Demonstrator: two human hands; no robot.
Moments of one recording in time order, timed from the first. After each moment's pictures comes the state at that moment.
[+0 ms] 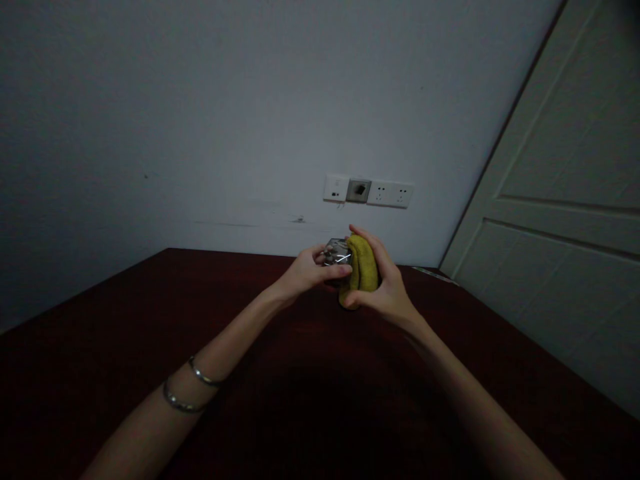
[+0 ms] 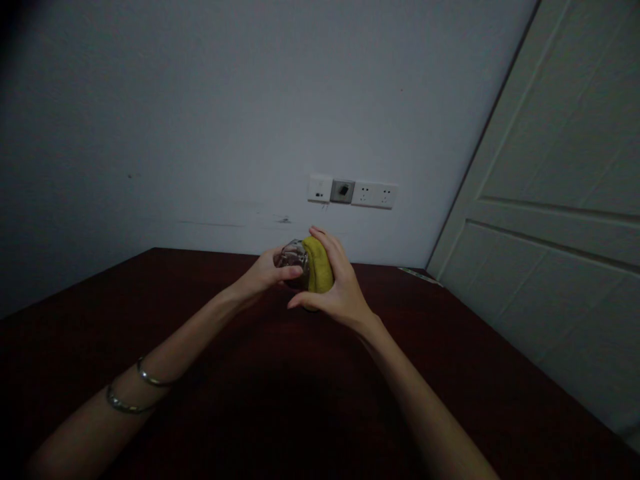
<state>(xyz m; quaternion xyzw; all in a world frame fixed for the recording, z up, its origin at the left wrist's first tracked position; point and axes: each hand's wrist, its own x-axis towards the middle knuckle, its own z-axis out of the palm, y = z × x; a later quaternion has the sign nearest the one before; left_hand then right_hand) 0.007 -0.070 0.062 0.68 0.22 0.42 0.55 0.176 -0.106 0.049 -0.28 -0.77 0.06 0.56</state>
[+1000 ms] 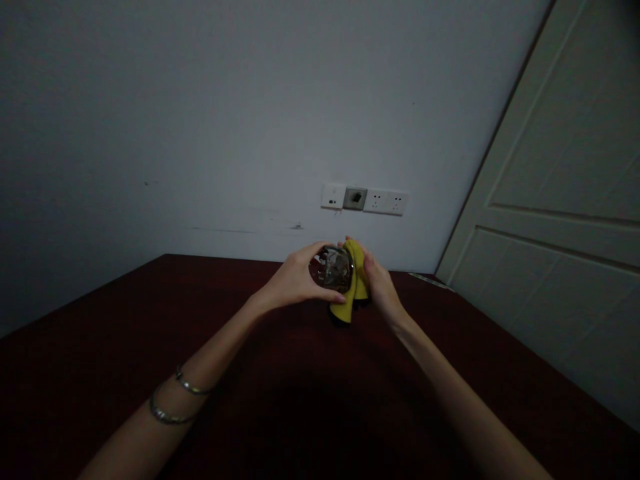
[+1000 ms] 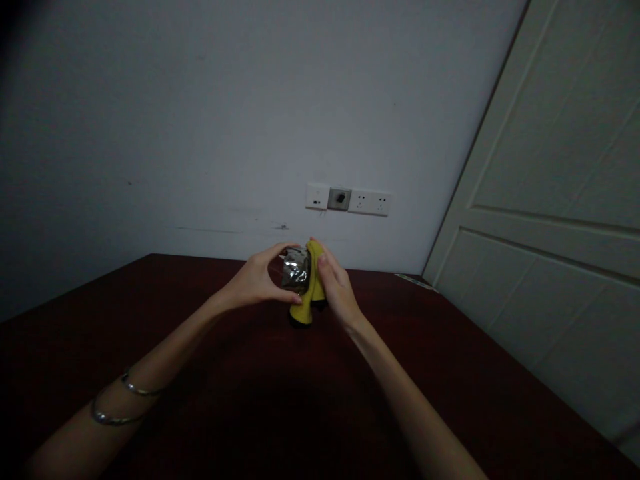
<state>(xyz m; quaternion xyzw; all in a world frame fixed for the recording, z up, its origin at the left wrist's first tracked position) -0.004 -0.064 0.066 0.85 0.21 0.44 0.19 0.172 -0.092 0.040 -0.32 -0.66 0.25 0.63</state>
